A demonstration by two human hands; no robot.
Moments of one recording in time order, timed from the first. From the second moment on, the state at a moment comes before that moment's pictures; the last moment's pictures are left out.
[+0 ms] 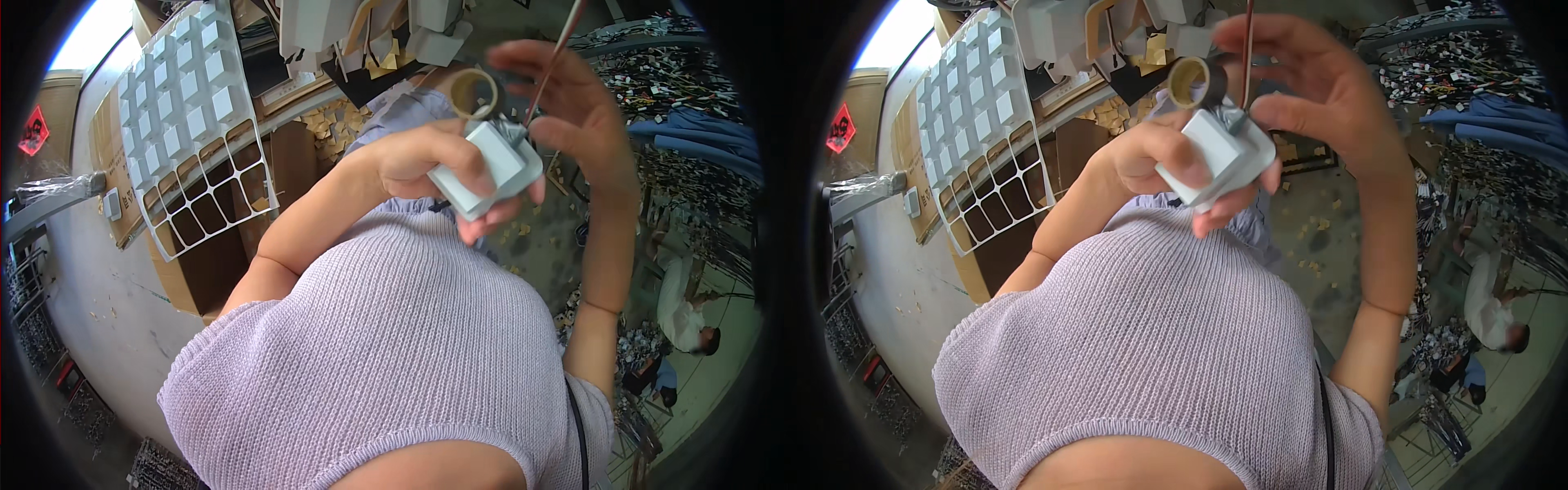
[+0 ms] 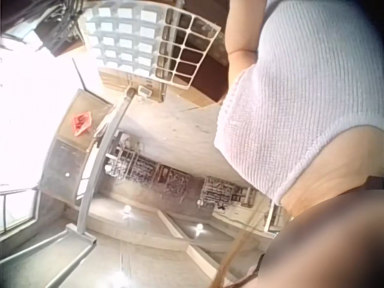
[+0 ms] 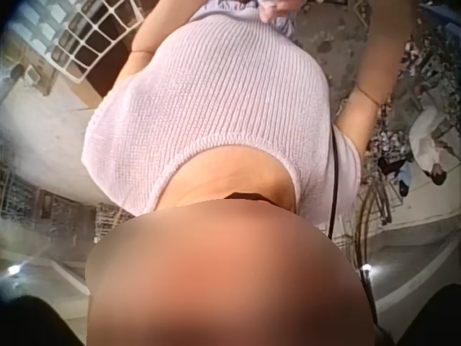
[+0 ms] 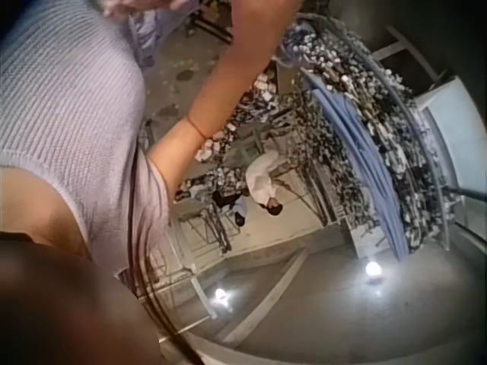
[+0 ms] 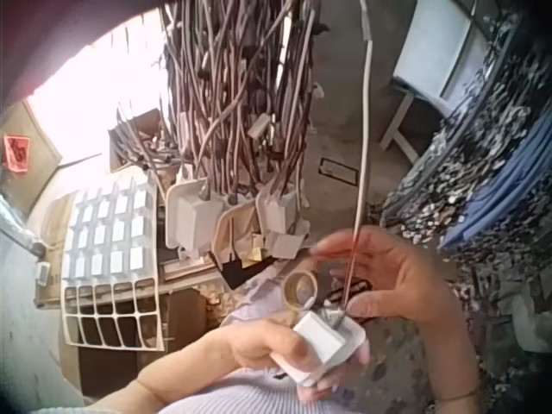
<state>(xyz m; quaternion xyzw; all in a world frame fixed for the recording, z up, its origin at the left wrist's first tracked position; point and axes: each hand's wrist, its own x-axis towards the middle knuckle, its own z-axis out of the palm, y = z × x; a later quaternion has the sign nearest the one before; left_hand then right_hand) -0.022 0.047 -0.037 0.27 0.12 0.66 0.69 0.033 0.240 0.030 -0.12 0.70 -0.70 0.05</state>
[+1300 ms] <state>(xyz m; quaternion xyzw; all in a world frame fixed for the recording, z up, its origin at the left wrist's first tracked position) -0.024 0.048 -0.044 0.23 0.27 0.71 0.60 0.014 0.270 0.009 -0.28 0.77 -0.56 0.09</state>
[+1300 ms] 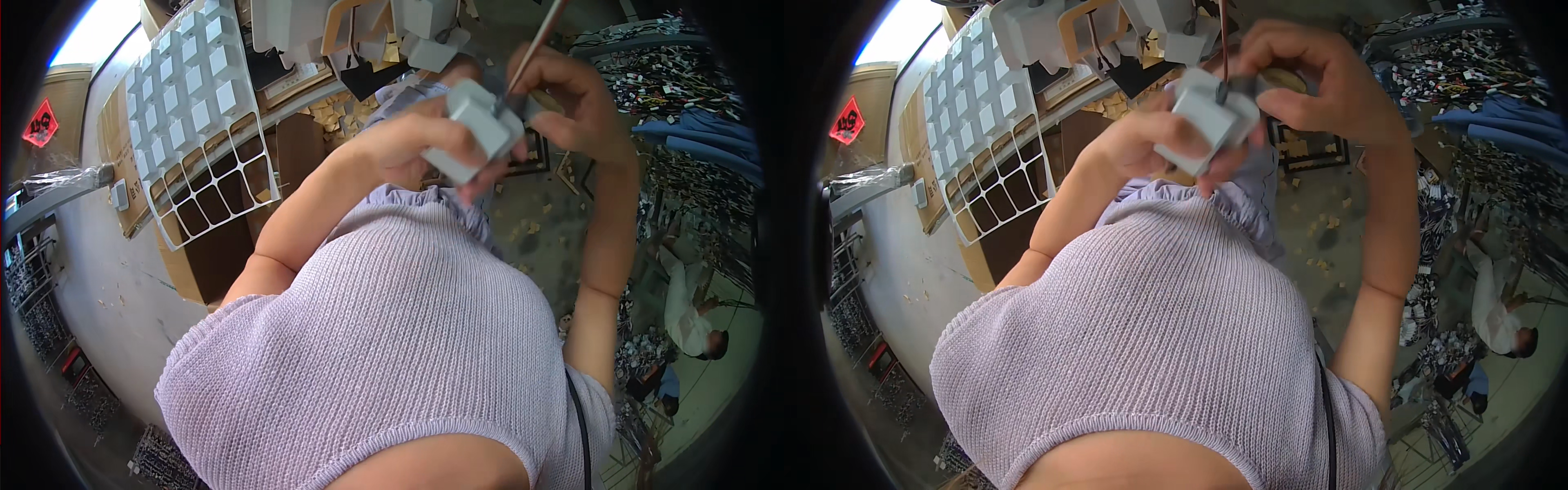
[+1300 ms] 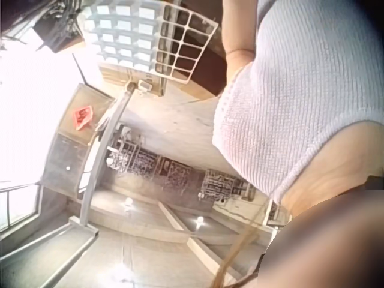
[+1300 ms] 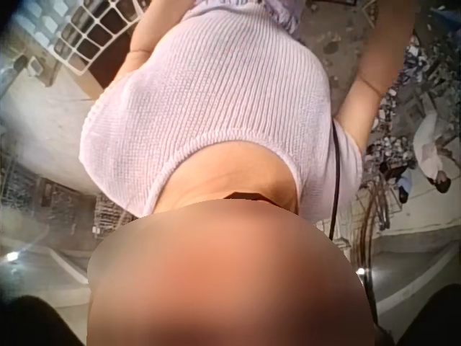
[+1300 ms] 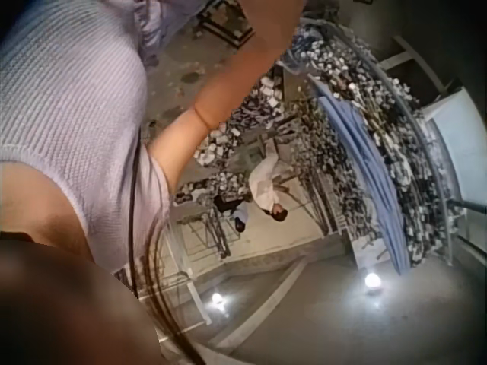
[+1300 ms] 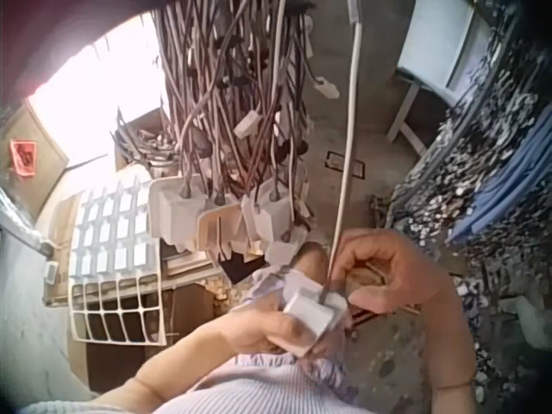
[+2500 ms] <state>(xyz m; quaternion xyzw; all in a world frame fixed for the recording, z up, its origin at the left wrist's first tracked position) -0.015 0.060 -0.039 0.32 0.65 0.67 0.19 0.043 0.251 0.033 -0.02 0.71 -0.69 0.13</state>
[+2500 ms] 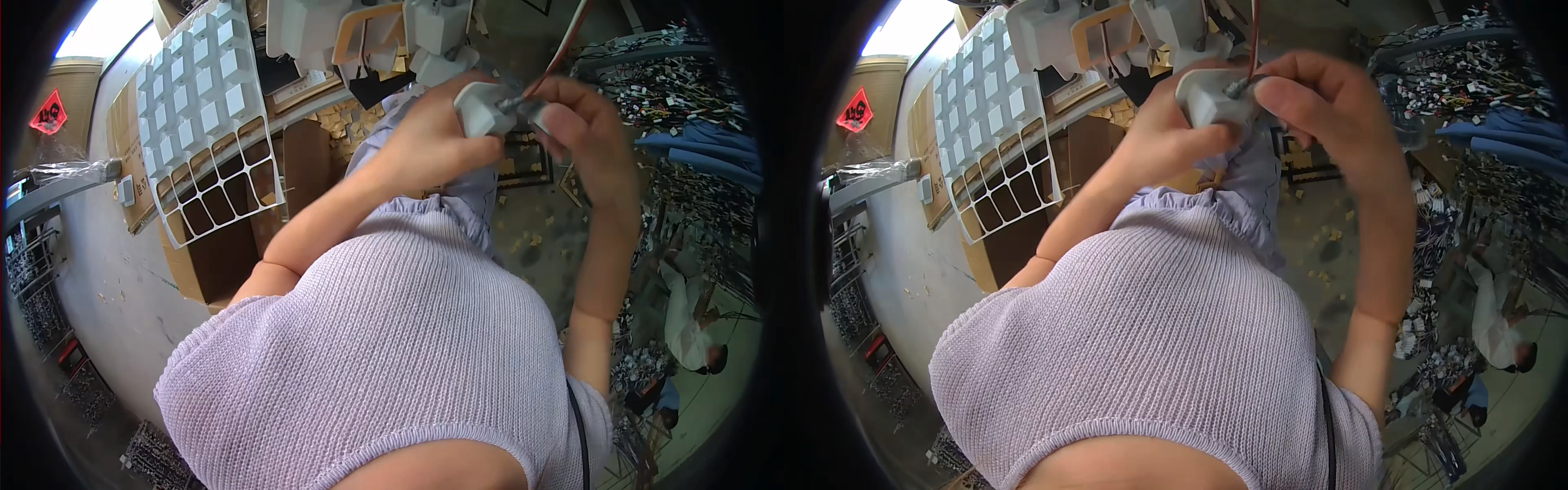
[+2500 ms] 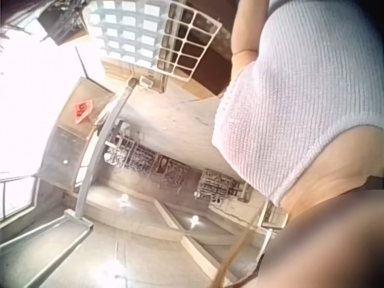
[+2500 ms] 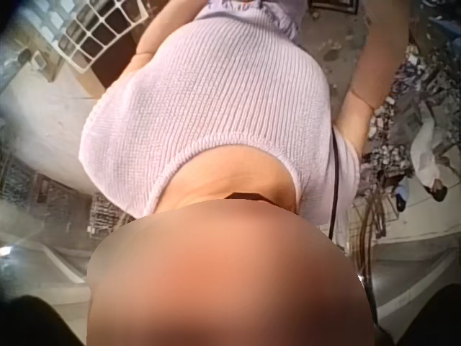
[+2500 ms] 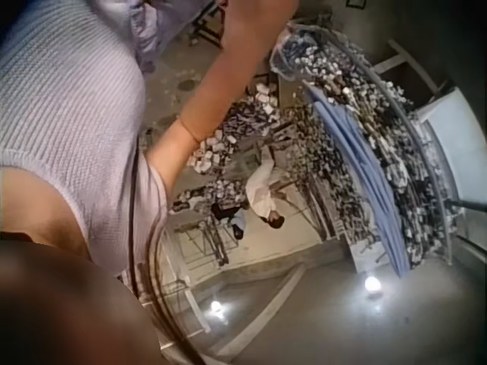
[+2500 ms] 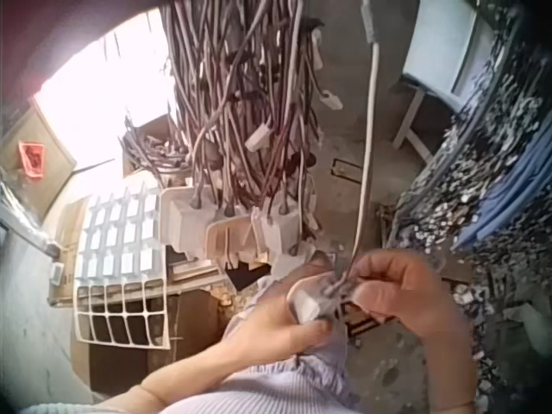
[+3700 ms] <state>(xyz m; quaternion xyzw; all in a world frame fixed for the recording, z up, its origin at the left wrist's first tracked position) -0.017 0.038 -0.027 0.30 0.66 0.64 0.27 0.071 0.209 0.013 0.06 0.70 -0.70 -0.07</state>
